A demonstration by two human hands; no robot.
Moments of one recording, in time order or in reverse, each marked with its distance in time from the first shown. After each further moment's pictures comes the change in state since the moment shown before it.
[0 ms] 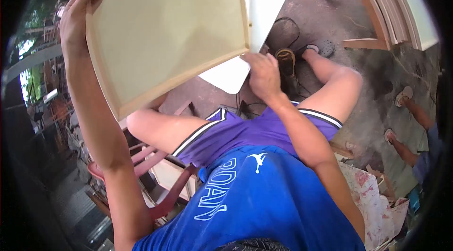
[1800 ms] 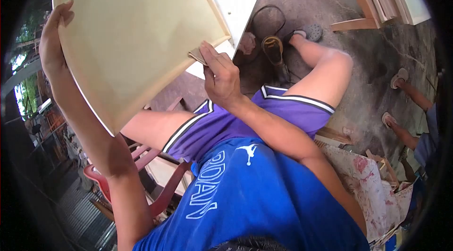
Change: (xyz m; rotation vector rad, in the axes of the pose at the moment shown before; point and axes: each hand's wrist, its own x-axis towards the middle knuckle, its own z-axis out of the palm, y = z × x) left_hand -0.012 -0.003 -0.016 -0.145 -0.072 -0.118; right_hand 0.005 -0.087 0.002 0.441 0.303 0.090
